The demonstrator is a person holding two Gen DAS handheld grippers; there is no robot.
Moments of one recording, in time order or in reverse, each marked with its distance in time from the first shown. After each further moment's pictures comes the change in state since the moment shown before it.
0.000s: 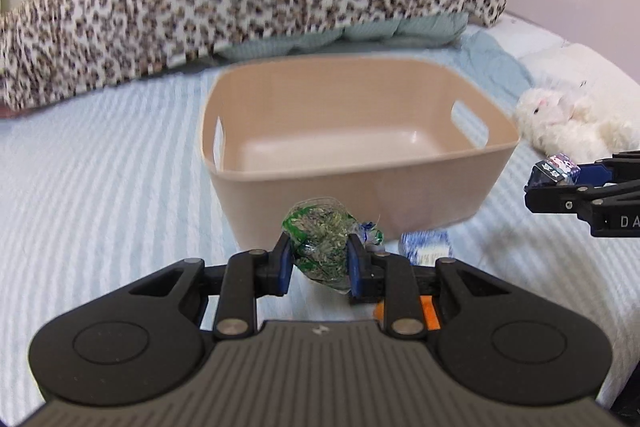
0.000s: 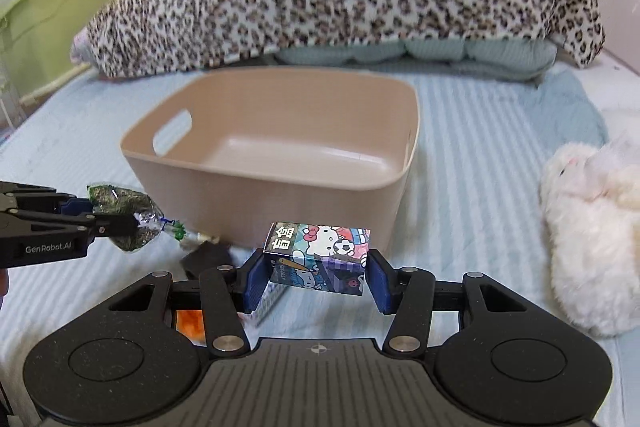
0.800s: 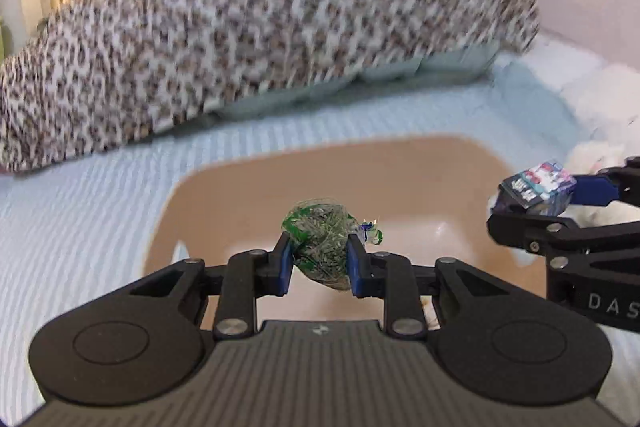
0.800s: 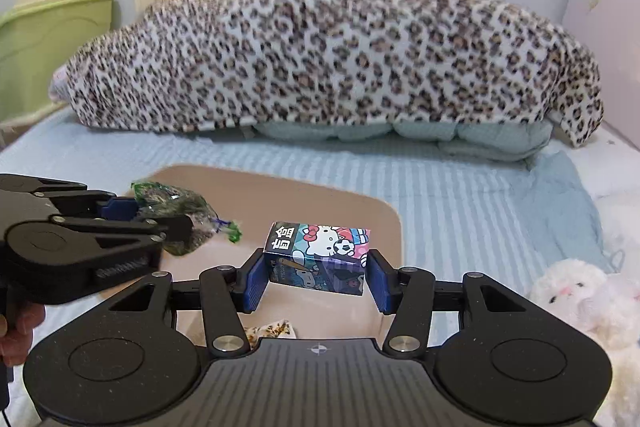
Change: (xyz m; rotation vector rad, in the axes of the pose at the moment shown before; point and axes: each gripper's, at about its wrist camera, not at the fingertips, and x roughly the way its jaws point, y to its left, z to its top) left arm 0.105 -0.036 0.093 0.014 -0.013 0.120; right arm 0.053 -0.005 0.092 -0.058 -0.118 -0.077
